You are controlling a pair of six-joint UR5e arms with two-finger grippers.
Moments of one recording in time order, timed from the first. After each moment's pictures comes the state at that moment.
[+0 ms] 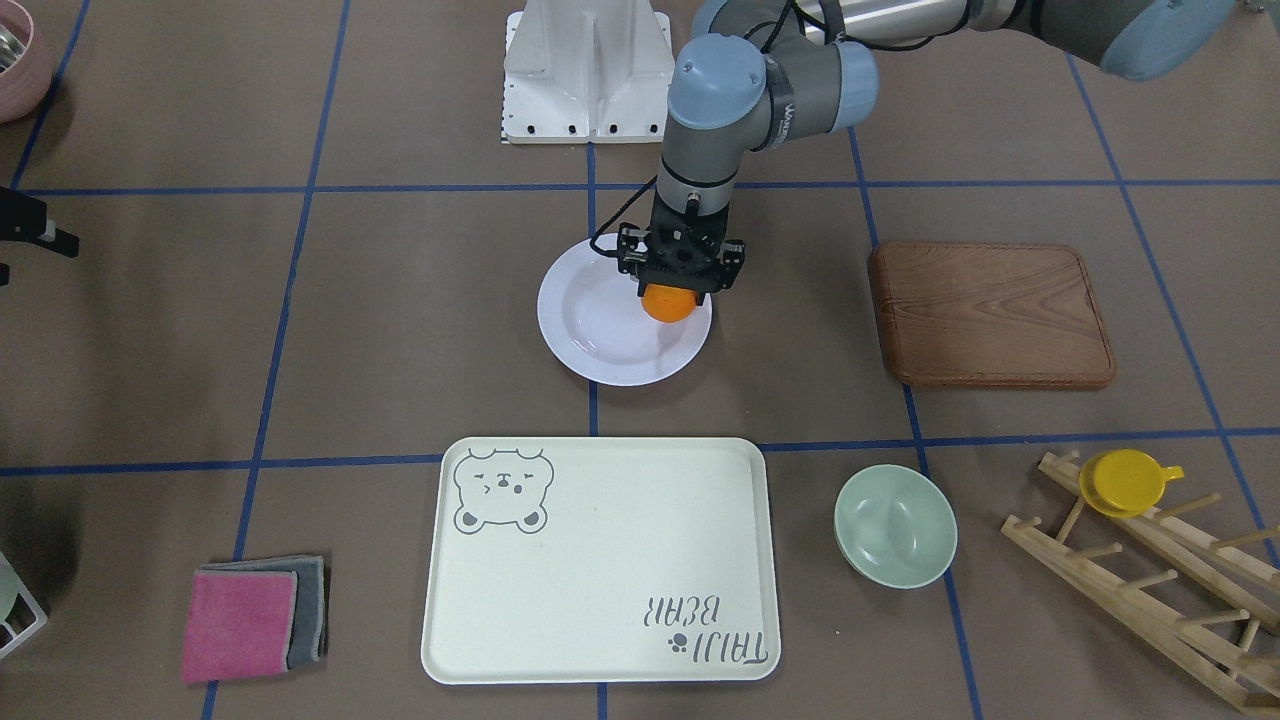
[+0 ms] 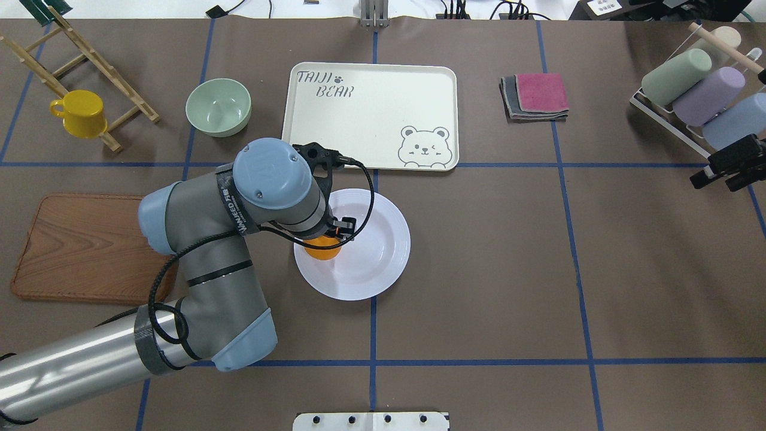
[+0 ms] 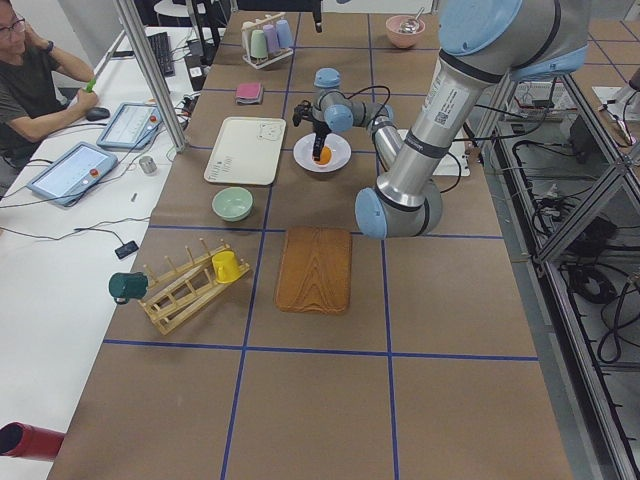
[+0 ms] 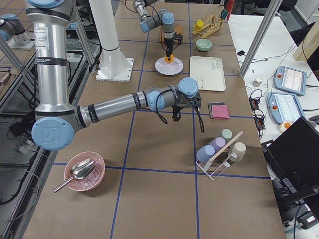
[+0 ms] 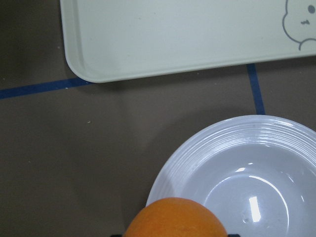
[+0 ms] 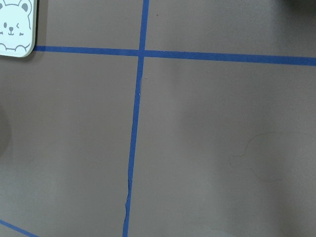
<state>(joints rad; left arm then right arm) -0.48 -2.25 -1.67 -1.63 -1.82 -1.07 1.26 -1.56 1.86 -1.54 2.68 0.32</state>
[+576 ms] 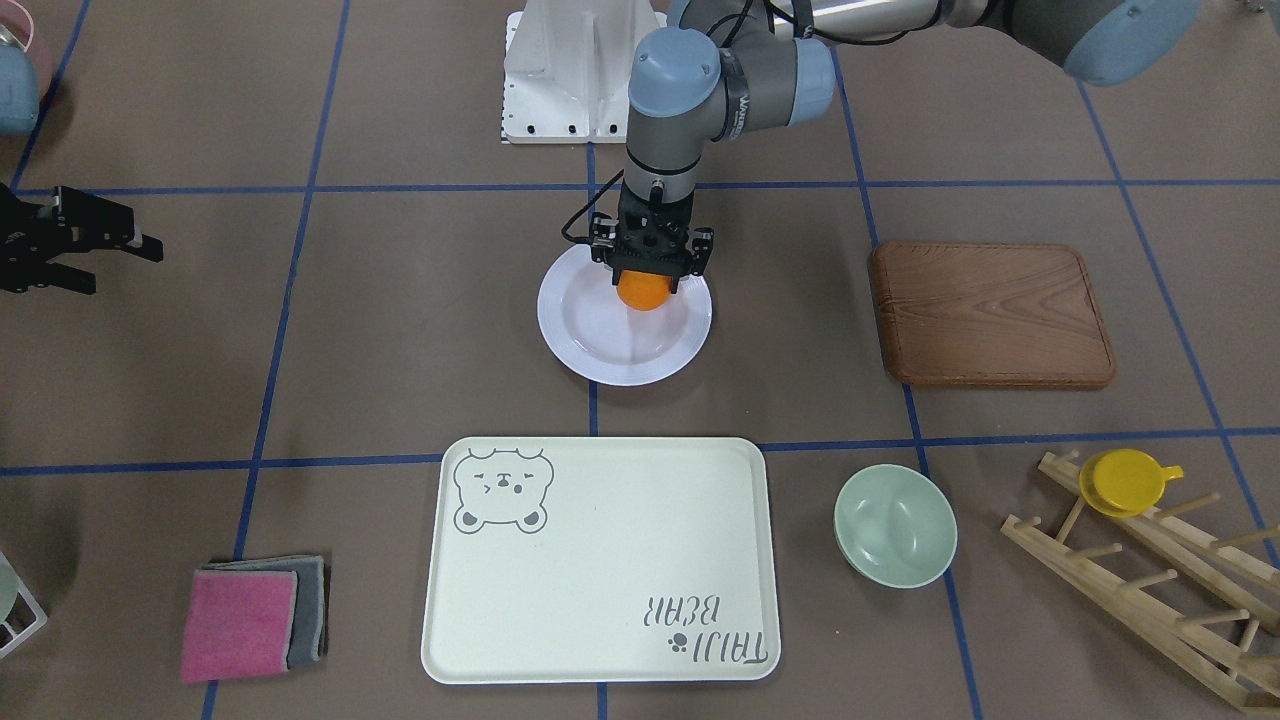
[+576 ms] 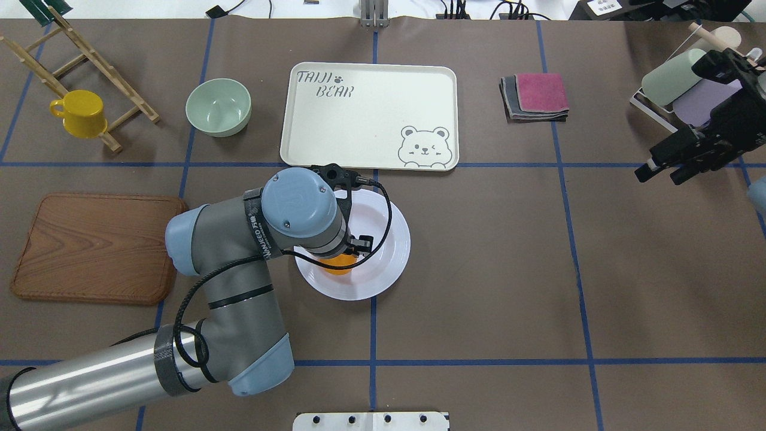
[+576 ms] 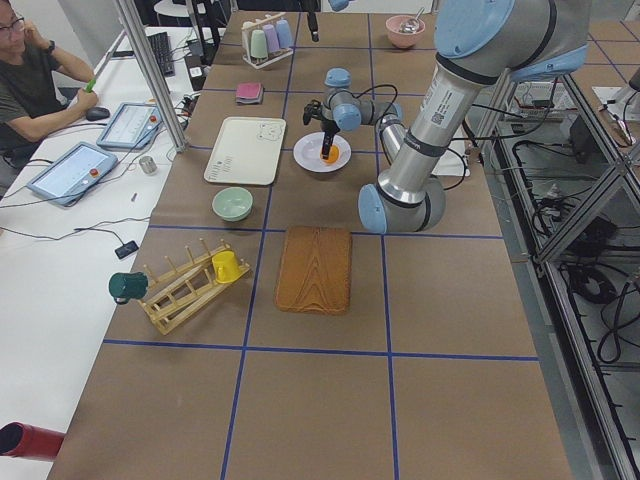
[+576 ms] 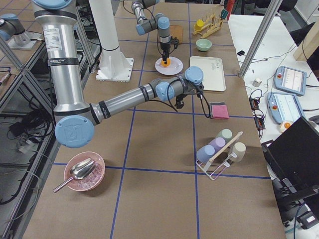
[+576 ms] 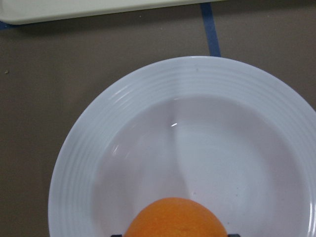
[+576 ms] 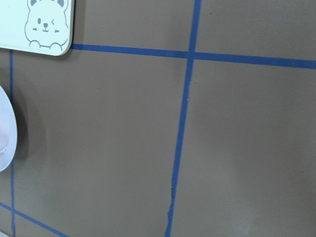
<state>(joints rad) -0.44 -2.27 -1.65 -1.63 -1.77 -1.11 1.16 -1.43 1.82 -1.51 2.71 0.42</state>
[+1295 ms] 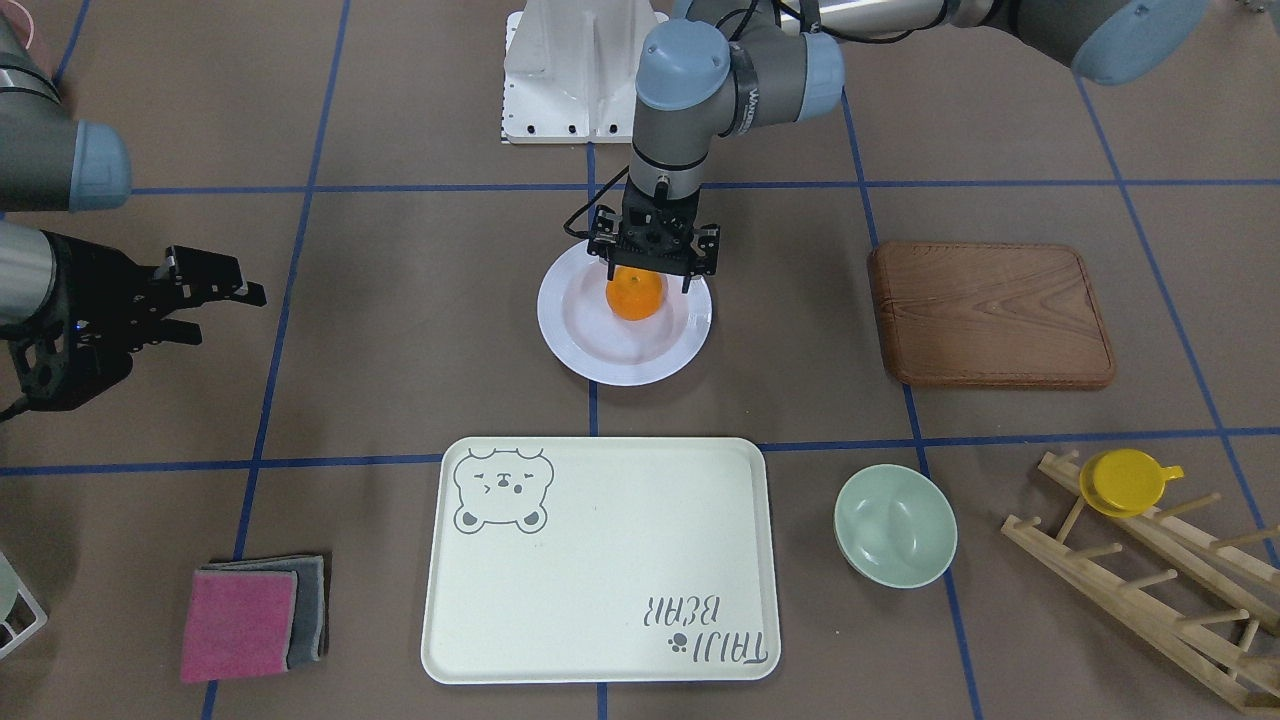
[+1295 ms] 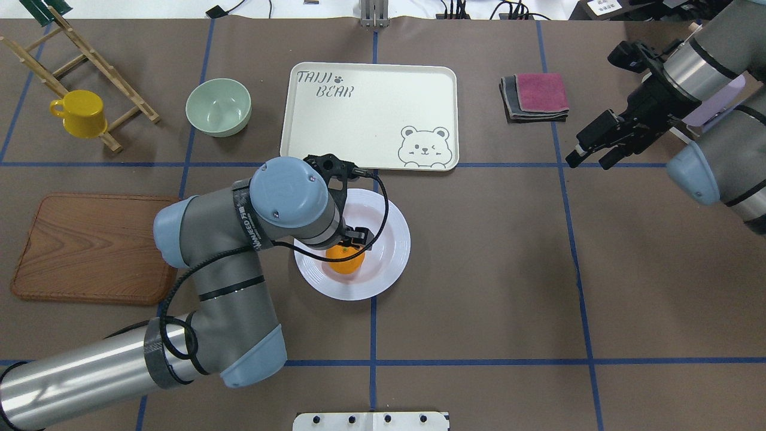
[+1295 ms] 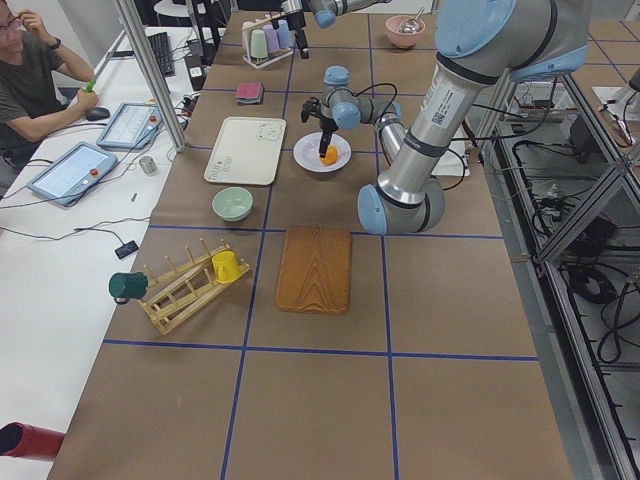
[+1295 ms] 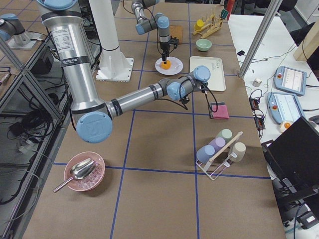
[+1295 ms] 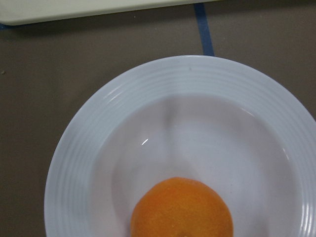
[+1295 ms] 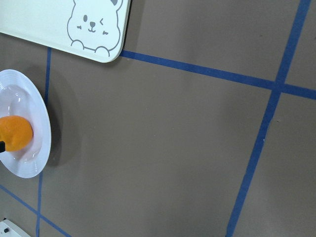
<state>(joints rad) -0.48 -2.25 -1.69 -1.63 -1.79 -1.03 1.08 -1.23 1.63 -1.41 2.74 0.48</state>
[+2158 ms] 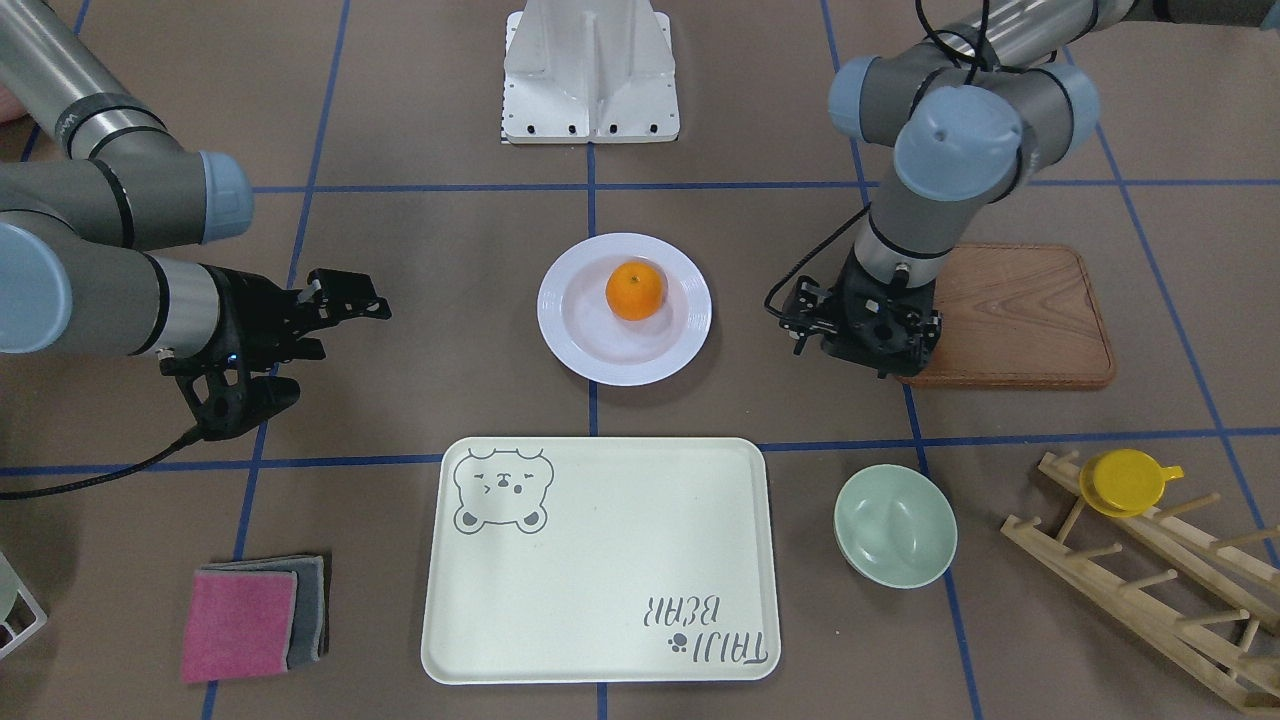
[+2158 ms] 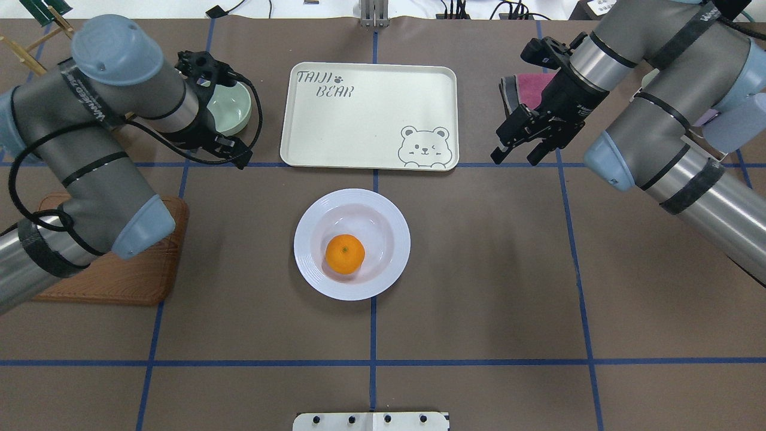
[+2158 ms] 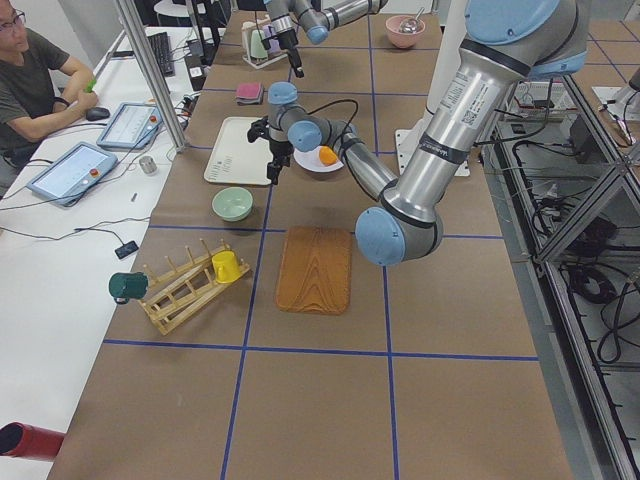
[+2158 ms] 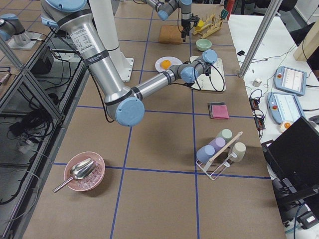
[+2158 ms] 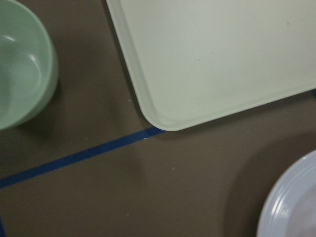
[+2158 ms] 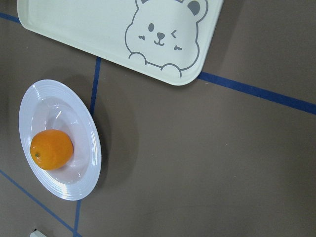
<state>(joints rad) -0.84 -2.07 -1.70 -1.63 -2.04 -0.59 0.96 -1.03 1.49 -1.37 2.72 0.58</state>
